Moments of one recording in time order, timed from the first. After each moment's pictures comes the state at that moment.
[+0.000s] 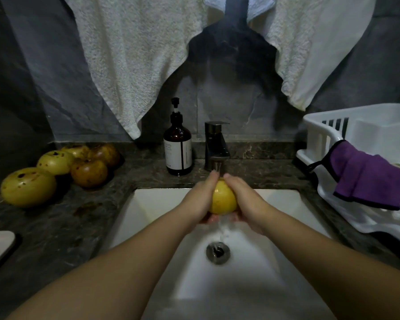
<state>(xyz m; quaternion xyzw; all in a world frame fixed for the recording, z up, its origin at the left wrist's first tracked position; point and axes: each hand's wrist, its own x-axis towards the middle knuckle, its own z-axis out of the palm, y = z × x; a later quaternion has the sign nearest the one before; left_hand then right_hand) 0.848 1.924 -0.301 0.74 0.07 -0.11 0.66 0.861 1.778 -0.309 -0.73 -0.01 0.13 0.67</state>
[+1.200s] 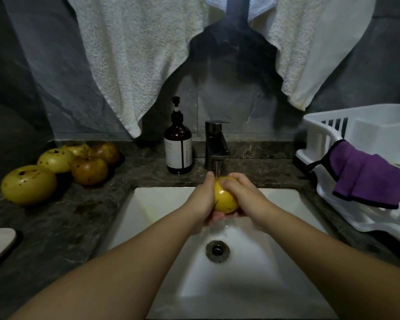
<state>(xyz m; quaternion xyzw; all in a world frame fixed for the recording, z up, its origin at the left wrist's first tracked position) 0.847 1.915 -0.303 0.73 0.09 -0.10 0.66 0.862 1.774 -0.305 -0.77 -0.01 0.10 0.62</state>
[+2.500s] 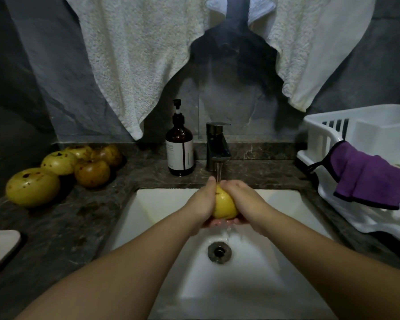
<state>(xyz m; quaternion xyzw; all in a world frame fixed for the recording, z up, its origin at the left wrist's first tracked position) 0.854 1.921 -0.311 0.76 0.09 -0.12 0.63 0.857 1.784 -0.301 -0.79 0.02 0.11 0.60</state>
